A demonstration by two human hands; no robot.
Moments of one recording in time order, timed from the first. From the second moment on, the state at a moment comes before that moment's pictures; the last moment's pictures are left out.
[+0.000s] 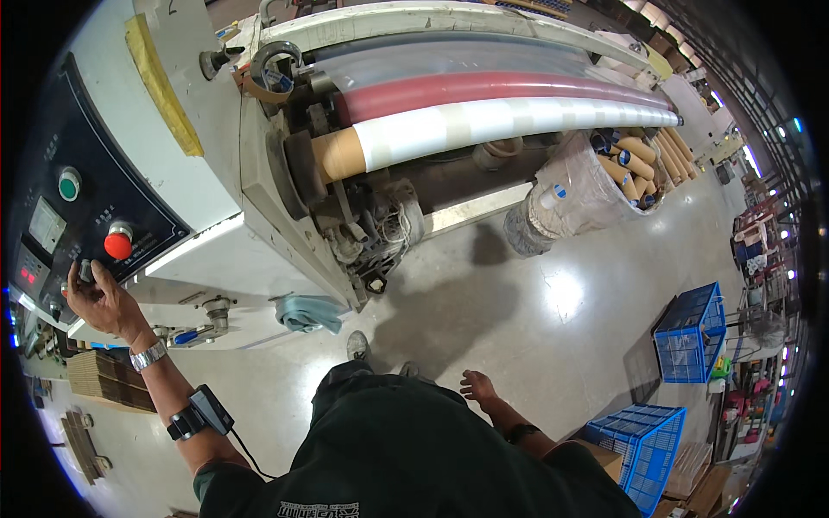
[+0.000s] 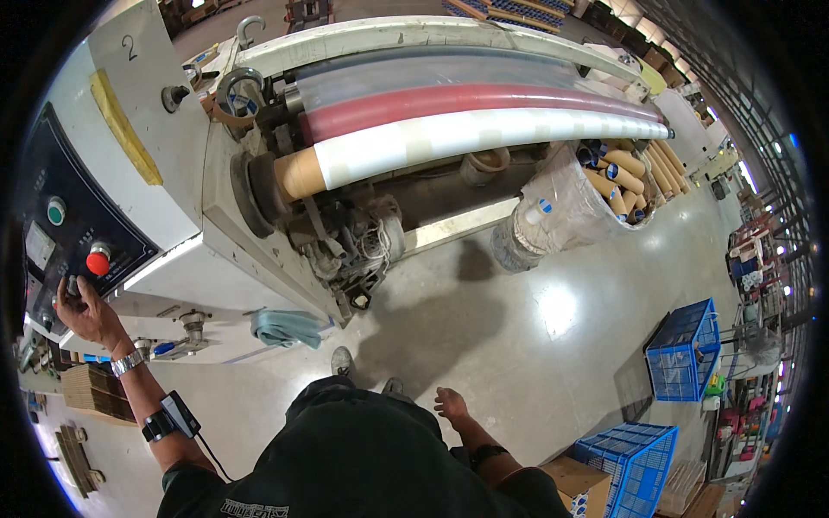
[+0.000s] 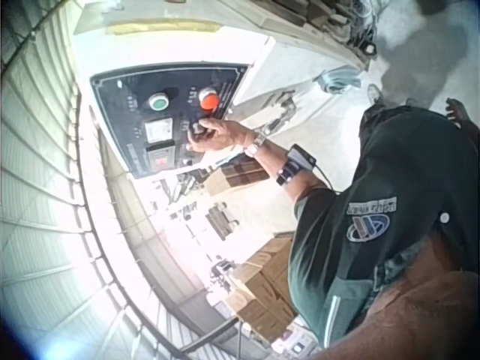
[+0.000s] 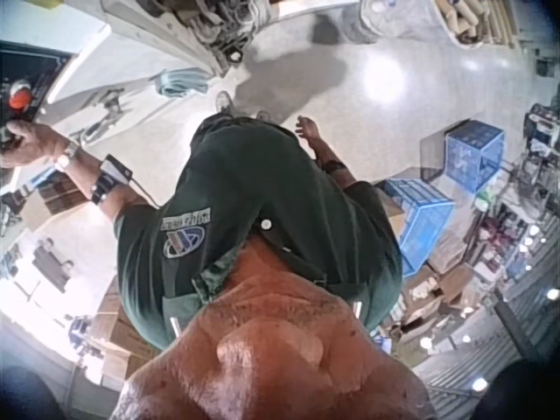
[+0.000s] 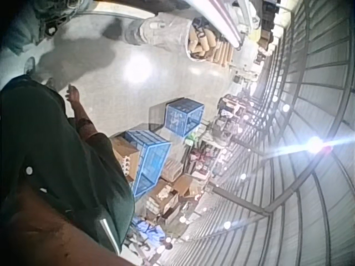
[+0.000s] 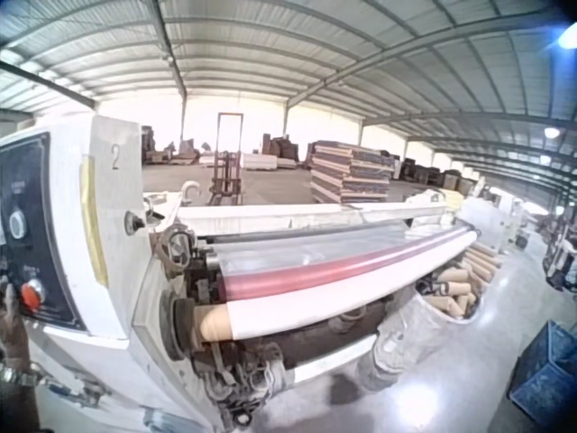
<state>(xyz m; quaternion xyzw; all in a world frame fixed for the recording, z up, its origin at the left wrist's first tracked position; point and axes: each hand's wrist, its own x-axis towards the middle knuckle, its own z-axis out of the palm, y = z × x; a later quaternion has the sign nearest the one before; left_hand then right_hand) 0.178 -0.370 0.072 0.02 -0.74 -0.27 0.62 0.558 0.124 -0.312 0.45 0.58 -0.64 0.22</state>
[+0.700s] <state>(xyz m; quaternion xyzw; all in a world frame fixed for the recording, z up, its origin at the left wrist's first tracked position) 0.178 -0.375 0.070 0.03 -0.74 -0.26 0.62 0.558 0.125 -0.313 0.46 0.57 -0.64 0.22</state>
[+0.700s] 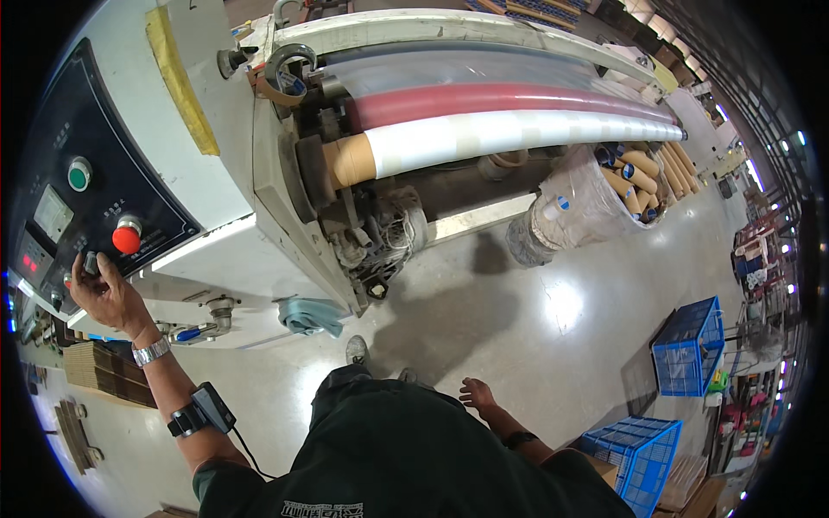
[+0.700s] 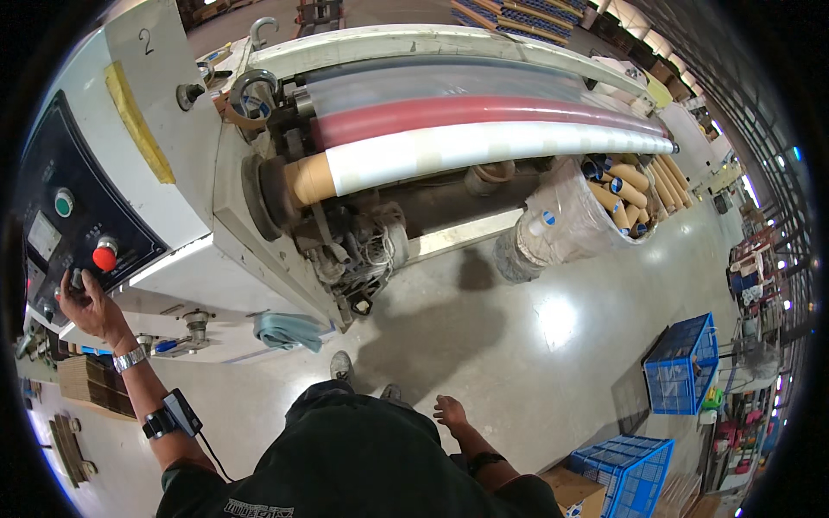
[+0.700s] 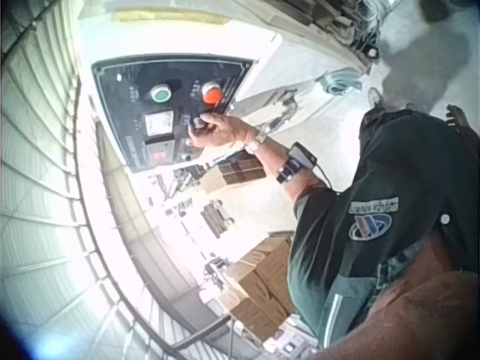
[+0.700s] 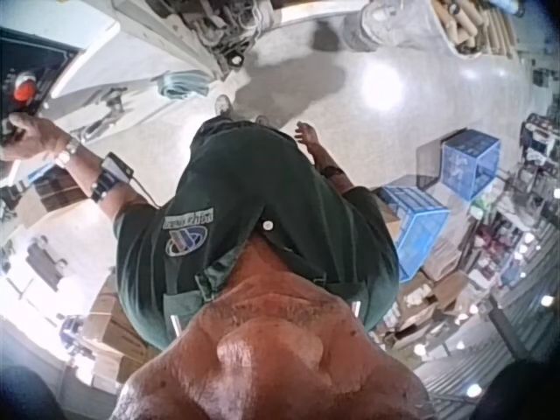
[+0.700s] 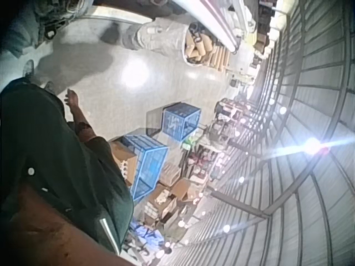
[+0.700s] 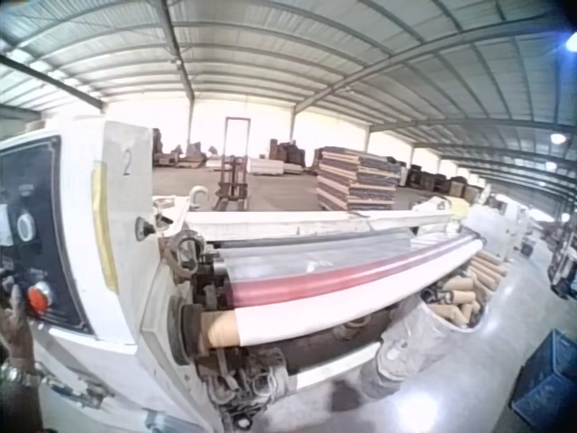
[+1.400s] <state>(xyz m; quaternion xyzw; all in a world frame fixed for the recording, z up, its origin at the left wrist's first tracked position) 0.217 -0.295 0.084 -0.15 -0.72 -0.42 0.54 0.561 0.140 -0.306 0.47 0.56 -0.65 0.20</state>
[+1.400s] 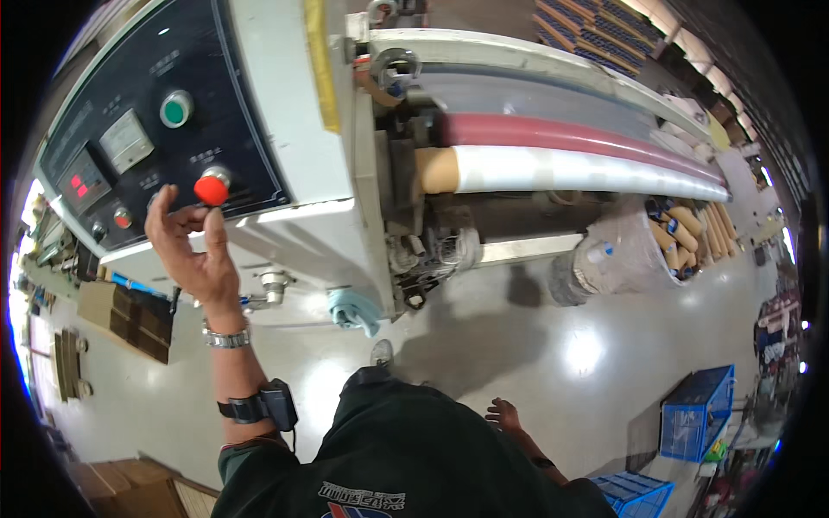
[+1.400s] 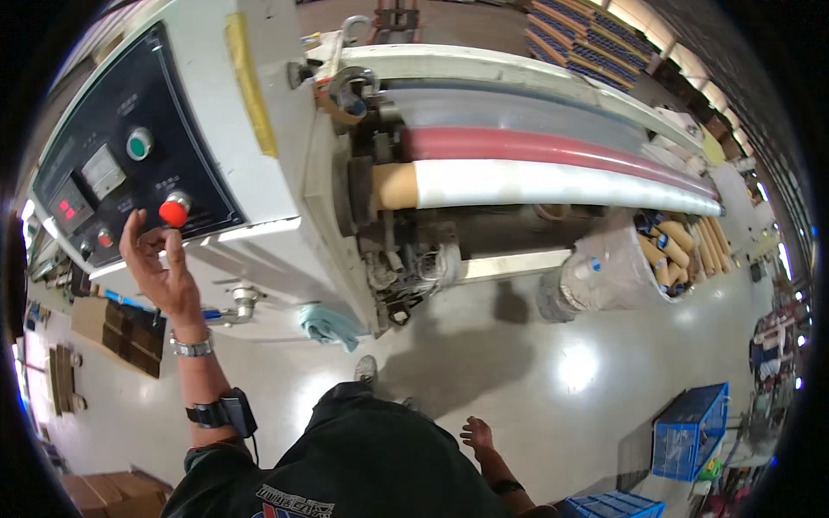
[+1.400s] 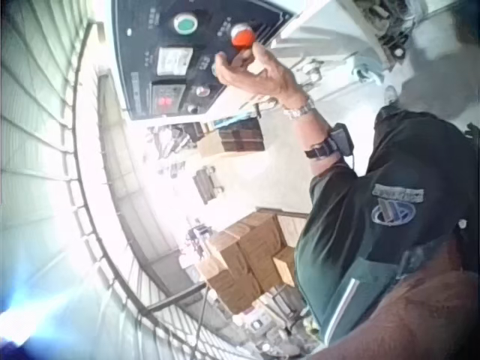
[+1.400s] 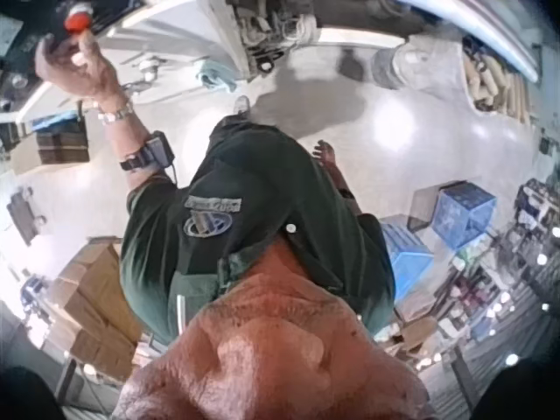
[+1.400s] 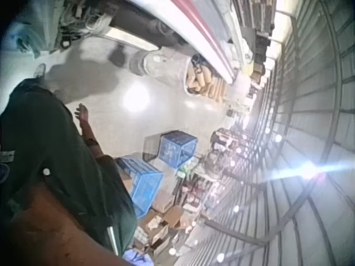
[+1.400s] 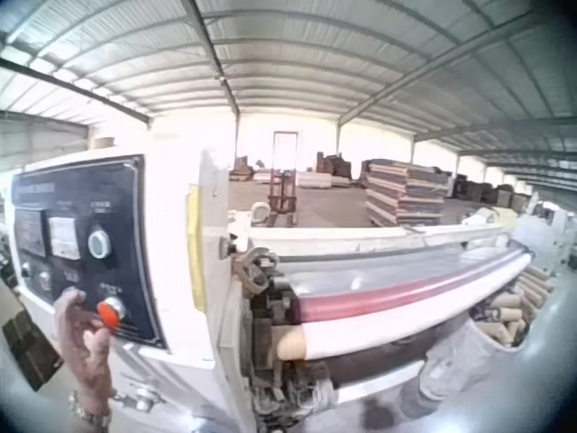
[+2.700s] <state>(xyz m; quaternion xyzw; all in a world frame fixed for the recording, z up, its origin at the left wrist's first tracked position) 0.191 -0.296 0.096 -0.11 -0.74 -0.28 0.60 0.580 0.121 -0.311 0.47 0.55 -0.66 0.20</state>
